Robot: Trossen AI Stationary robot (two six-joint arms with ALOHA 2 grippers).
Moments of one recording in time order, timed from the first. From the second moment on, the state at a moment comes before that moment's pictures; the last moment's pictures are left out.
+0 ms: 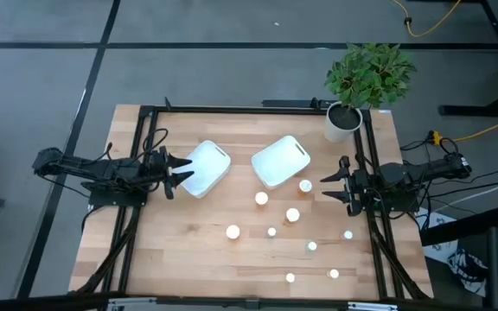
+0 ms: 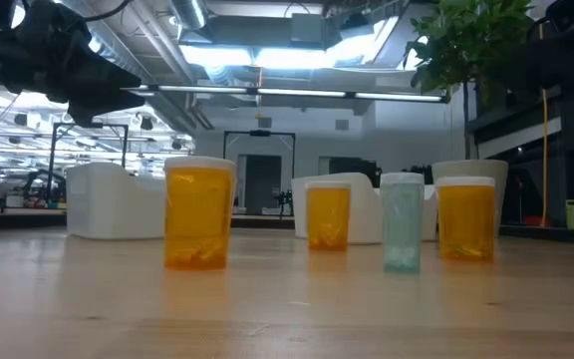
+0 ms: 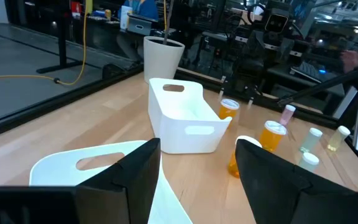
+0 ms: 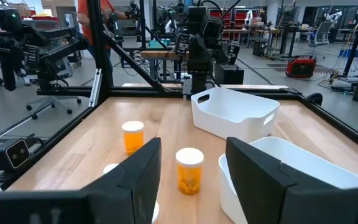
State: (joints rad) left arm -0.16 0.21 0.11 -0.01 -0.46 -0.30; right arm 0.28 0.12 0.11 -0.03 0.20 0.02
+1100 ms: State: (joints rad) left arm -0.16 0.21 0.11 -0.01 -0.46 -0.30; right arm 0.28 0.12 0.12 0.08 0.15 0.31
